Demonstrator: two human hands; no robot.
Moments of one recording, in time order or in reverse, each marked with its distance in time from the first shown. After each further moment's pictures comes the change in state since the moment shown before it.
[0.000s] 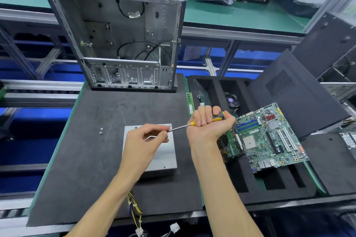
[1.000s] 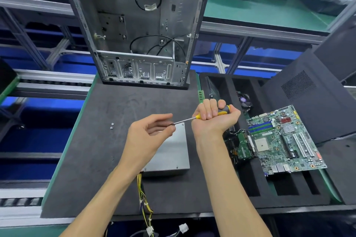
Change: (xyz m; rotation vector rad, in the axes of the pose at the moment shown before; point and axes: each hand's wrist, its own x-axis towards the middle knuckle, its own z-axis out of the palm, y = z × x) left_hand 0.019 -0.004 -0.030 -0.060 -0.052 0.020; right_hand 0.009 0.031 0.012 -0.001 -0.035 0.071
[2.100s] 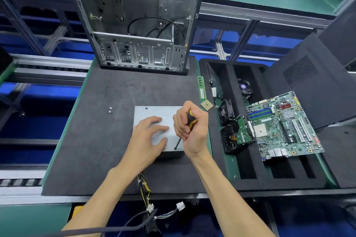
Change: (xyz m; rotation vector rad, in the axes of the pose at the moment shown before) left_hand -0.018 -0.090 -0.006 0.683 -0.095 0.153; right_hand -0.053 0.007 -0.063 -0.862 -0.660 0.005
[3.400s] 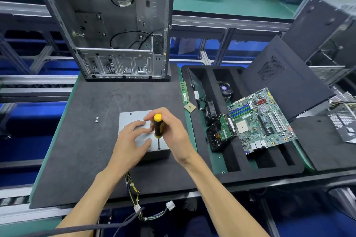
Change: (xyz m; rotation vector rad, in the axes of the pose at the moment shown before) left_hand -0.001 0.007 -0.002 0.001 0.017 0.033; right_hand -0.028 -0.029 0.000 -0.278 -0.128 0.098
